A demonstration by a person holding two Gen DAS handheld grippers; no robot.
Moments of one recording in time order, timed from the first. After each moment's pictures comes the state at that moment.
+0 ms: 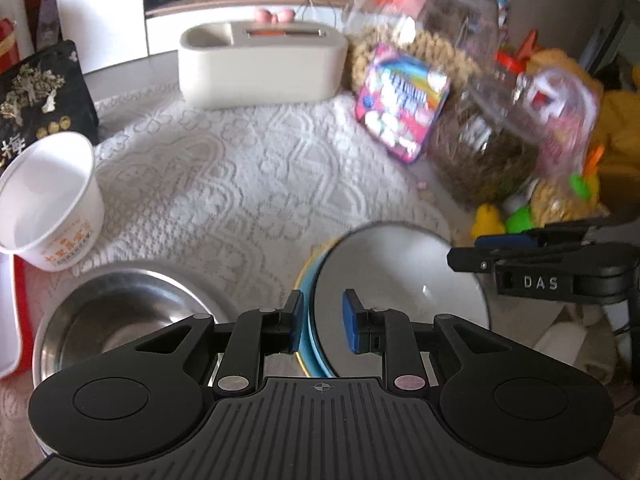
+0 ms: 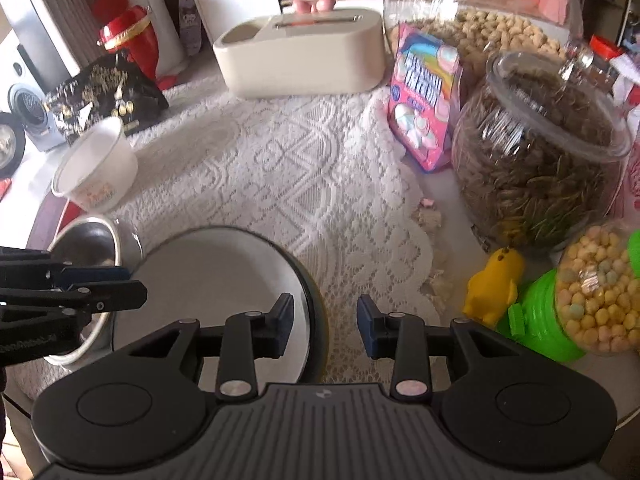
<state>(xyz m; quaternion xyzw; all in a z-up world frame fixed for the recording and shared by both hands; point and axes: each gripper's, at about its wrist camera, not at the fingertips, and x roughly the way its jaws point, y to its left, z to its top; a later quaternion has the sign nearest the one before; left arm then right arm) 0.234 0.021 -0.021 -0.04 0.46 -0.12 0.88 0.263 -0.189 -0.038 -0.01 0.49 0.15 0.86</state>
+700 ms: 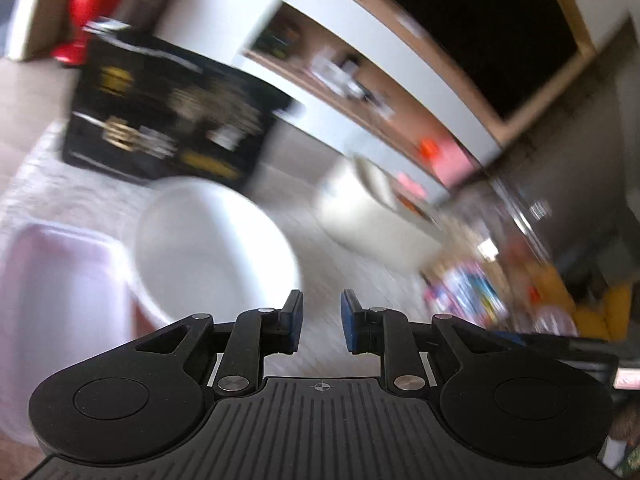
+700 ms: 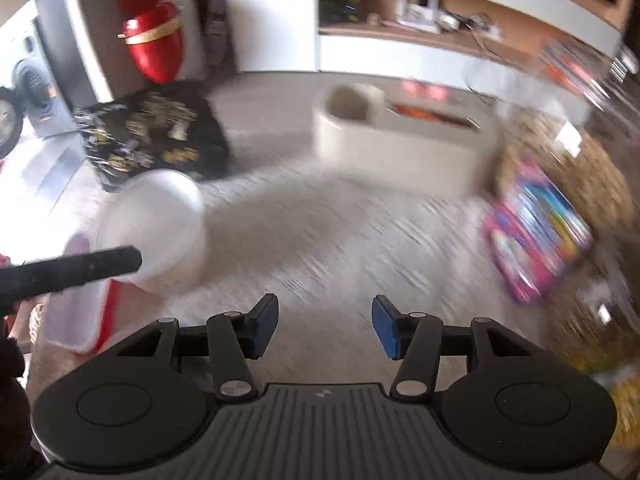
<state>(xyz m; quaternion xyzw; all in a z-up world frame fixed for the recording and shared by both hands) 0.258 0.262 -0.021 -0.31 0.33 -0.06 0.89 0.316 0.002 0.021 -0.08 0.45 0.16 0.87</state>
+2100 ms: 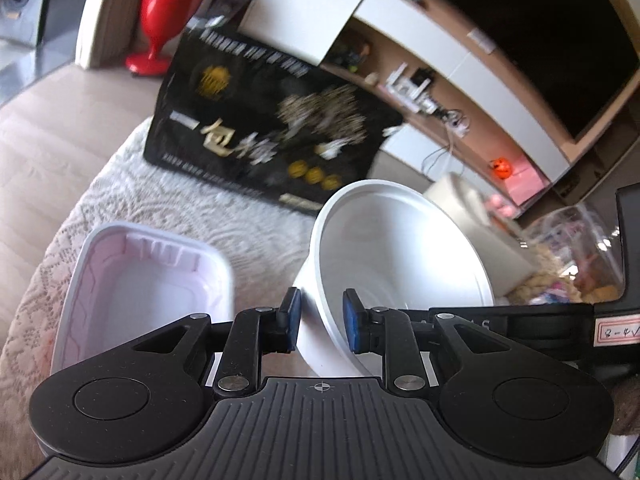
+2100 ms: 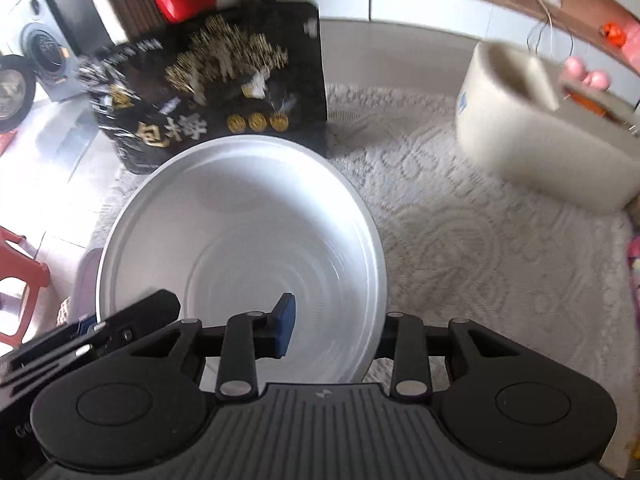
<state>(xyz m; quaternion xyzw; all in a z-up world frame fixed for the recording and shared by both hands) 0.249 0.266 -0.035 -0.28 0.33 0.04 0.90 0.374 0.137 -0.044 -0.08 0.52 0.19 0.83</state>
